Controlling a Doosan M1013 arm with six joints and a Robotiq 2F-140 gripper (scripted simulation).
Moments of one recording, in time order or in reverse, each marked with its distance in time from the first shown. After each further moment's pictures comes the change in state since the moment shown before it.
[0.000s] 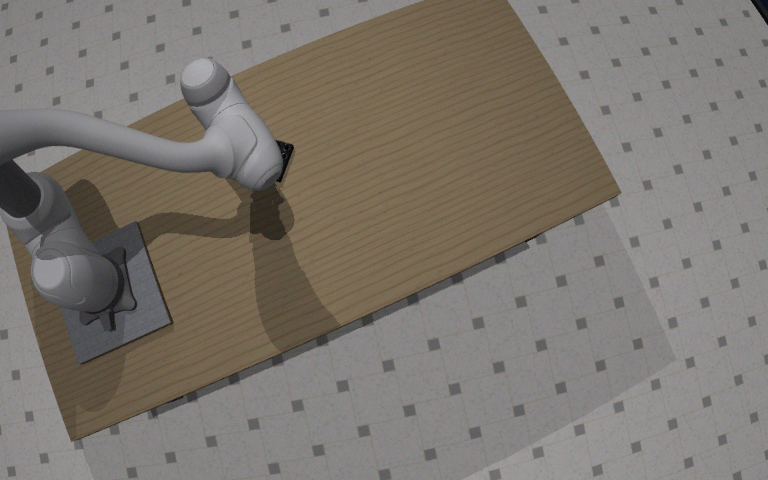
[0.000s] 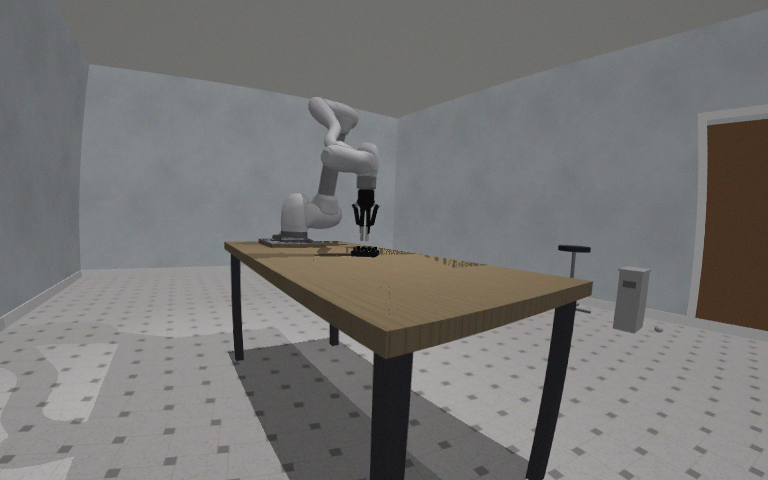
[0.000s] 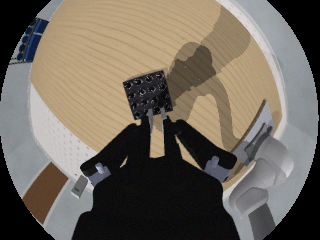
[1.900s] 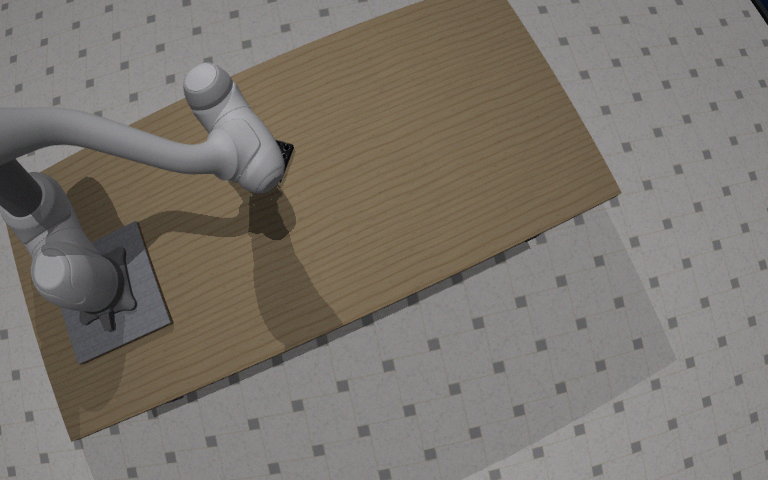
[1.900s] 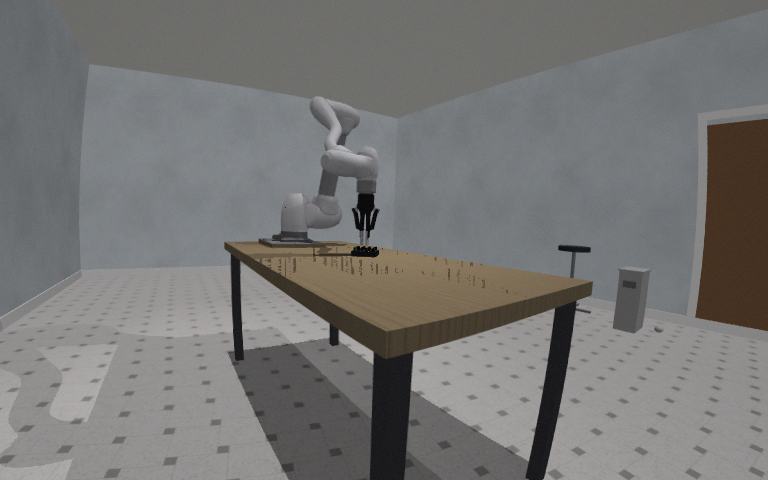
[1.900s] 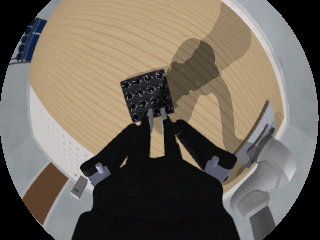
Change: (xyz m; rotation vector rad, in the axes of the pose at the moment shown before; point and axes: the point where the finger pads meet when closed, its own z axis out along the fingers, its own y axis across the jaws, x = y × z) arm 0.000 0.000 0.019 0.000 0.000 0.000
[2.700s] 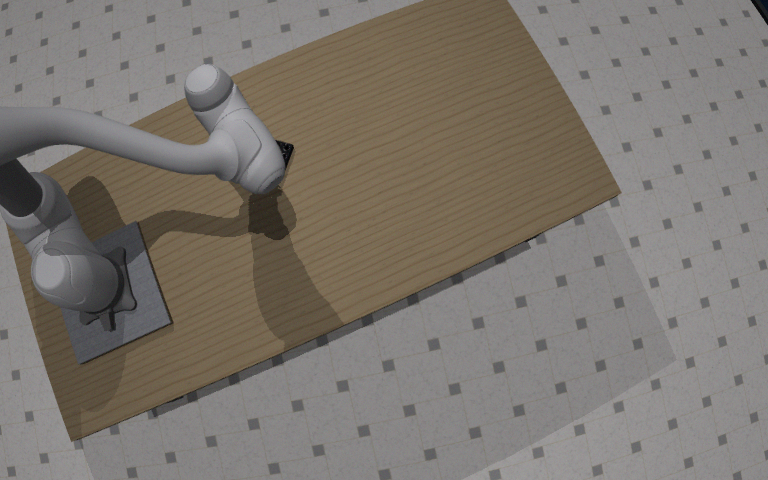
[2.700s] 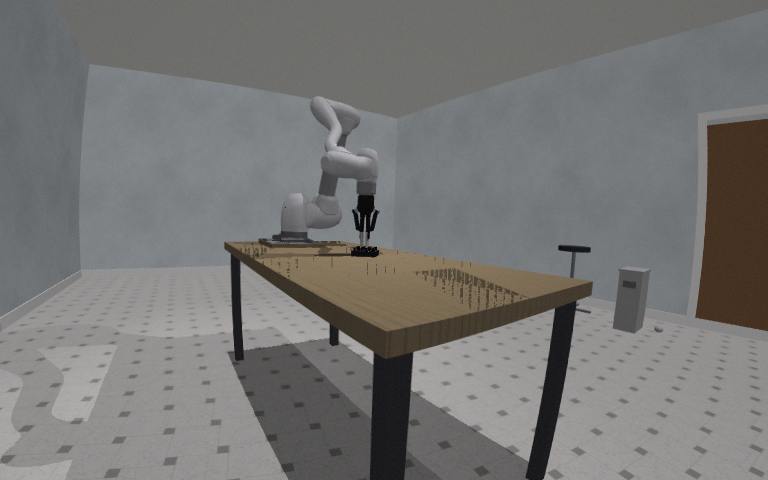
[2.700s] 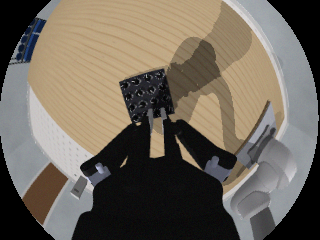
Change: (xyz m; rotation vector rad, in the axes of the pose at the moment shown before) arm 0.000 0.000 0.006 0.000 0.000 0.000
